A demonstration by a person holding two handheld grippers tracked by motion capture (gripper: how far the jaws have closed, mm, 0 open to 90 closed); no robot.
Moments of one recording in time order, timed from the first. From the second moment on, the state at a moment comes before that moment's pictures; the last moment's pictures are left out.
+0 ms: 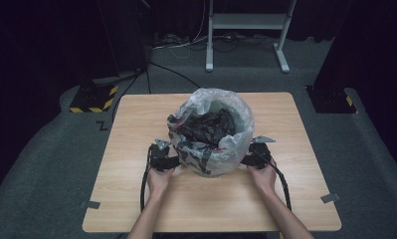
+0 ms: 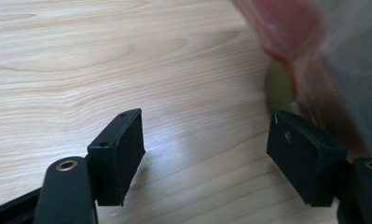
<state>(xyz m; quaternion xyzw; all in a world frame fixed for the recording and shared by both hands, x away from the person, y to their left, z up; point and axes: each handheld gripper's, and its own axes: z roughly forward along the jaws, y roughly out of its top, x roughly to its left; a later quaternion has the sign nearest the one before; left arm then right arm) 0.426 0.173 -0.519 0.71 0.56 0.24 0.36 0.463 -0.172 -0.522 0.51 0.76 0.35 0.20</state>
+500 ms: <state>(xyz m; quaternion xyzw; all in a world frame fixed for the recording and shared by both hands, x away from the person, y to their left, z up) 0.422 0.205 -0.524 0.69 0.59 0.23 0.34 0.458 -0.227 -0.524 0.54 0.74 0.32 0.24</state>
